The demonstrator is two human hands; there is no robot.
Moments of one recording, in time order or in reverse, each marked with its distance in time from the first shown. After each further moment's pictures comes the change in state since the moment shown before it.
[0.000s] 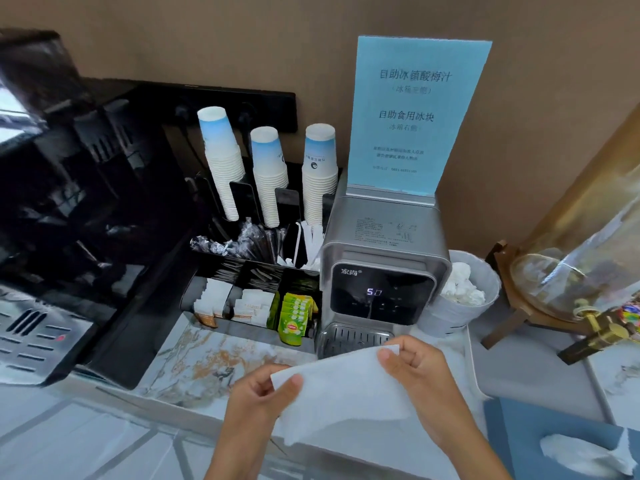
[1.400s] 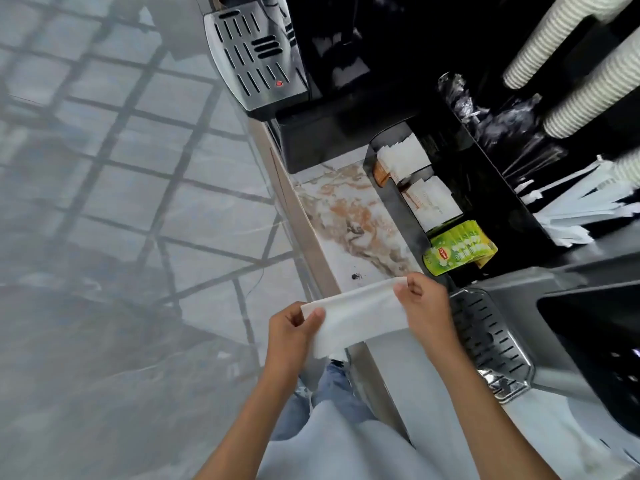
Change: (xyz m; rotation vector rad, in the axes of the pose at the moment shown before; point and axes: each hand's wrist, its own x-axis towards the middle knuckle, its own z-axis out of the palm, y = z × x) left_hand -0.016 -0.164 -0.028 -0.295 0.850 -0.172; right_hand 0.114 0.131 0.123 -0.634 -0.702 0.034
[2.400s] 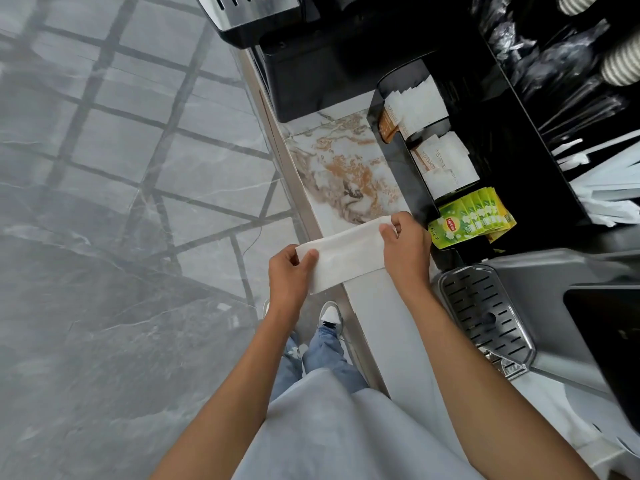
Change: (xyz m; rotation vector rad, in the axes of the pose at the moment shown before) left_hand 0.075 -0.024 0.033 0.043 0.143 -0.031; right_hand 0.062 0.005 0.036 -0.309 0.173 -0.075
